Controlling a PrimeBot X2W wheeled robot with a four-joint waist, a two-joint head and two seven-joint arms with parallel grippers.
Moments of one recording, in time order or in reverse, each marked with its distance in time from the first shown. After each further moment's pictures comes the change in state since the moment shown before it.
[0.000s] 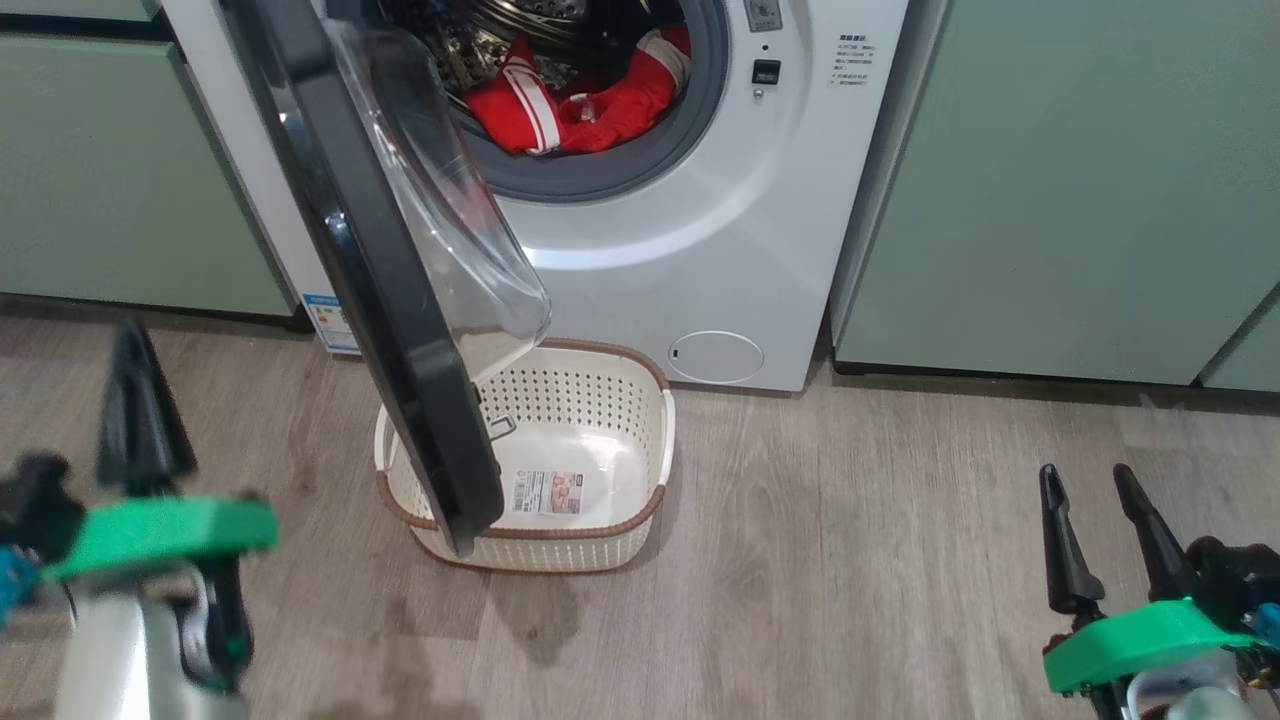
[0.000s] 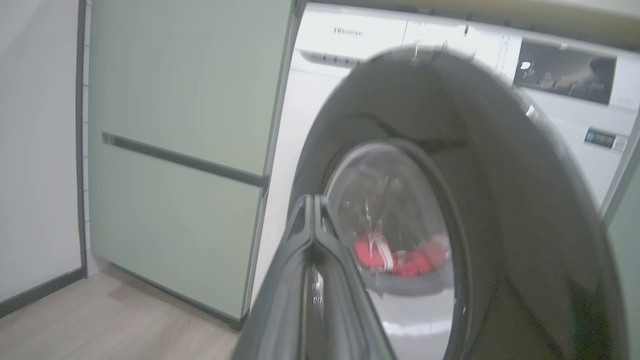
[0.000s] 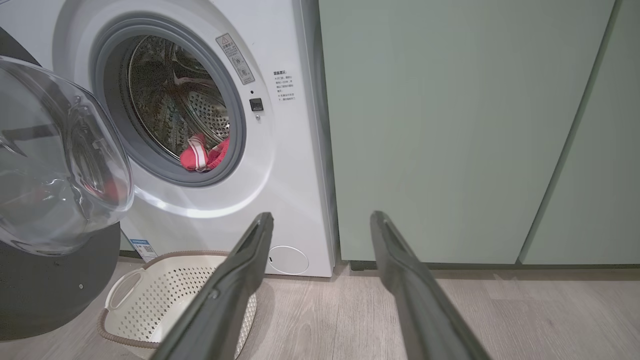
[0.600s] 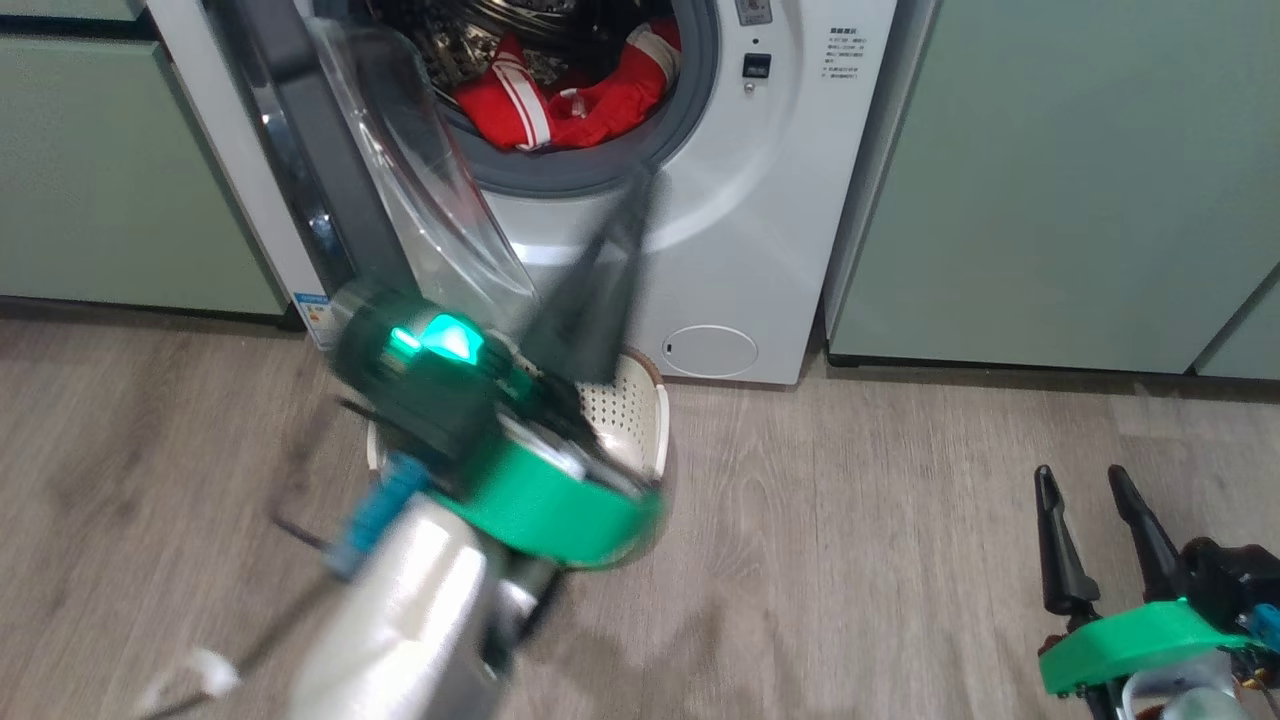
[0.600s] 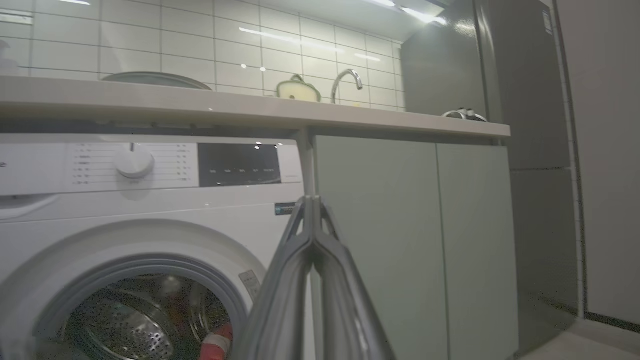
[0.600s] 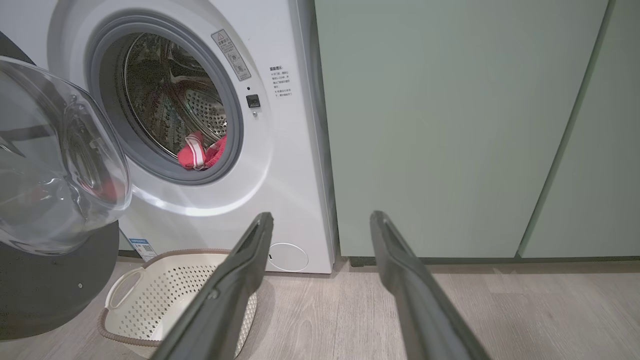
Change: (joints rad) left arm -0.222 0.001 -0.678 -0.312 0.010 0.063 0.133; right arm 0.000 0.003 0.004 0.000 0.002 0.000 0.000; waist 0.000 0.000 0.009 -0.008
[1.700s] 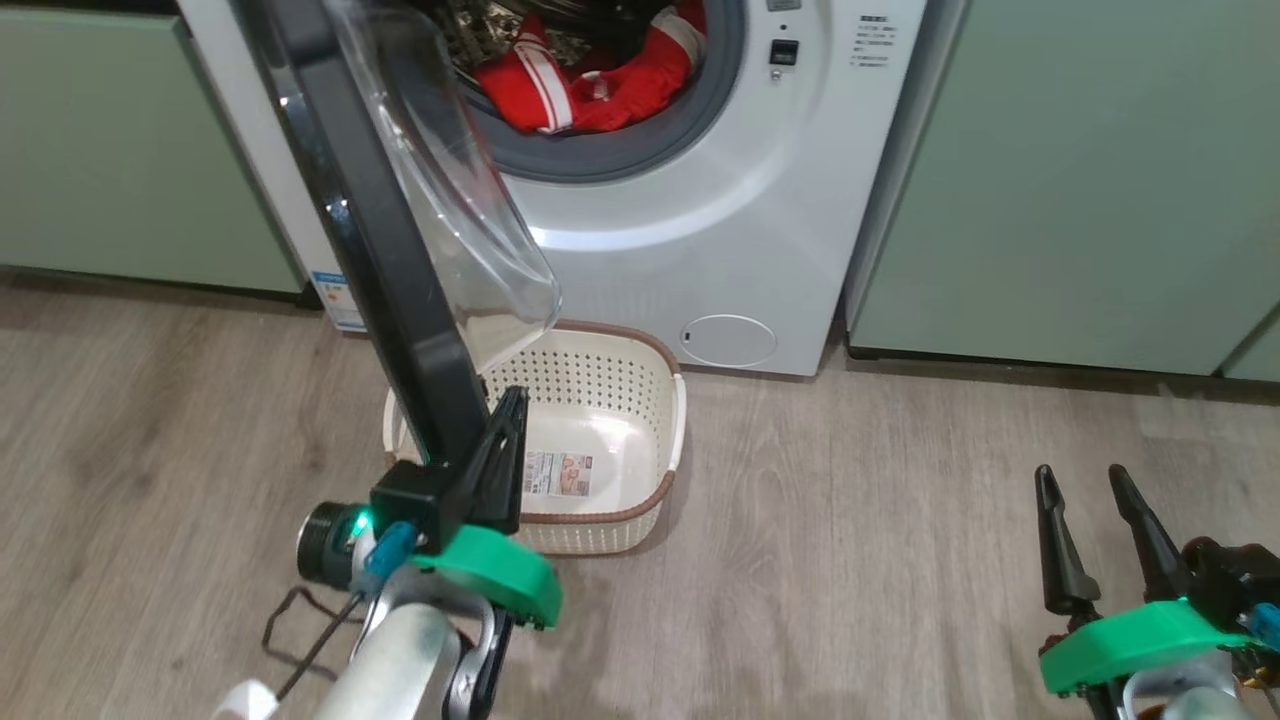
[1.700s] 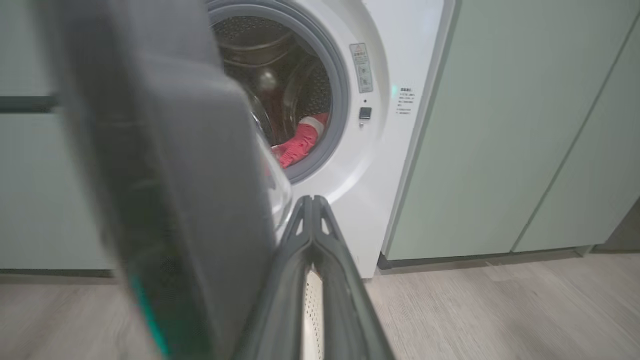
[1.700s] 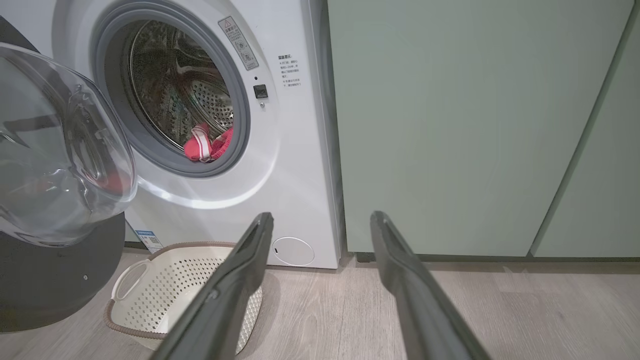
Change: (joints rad) left arm 0.131 0.012 0.044 0.539 -0.051 0.095 -0.133; right arm 0.000 -0.002 0.001 -0.001 0.000 0.000 0.000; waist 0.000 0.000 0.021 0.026
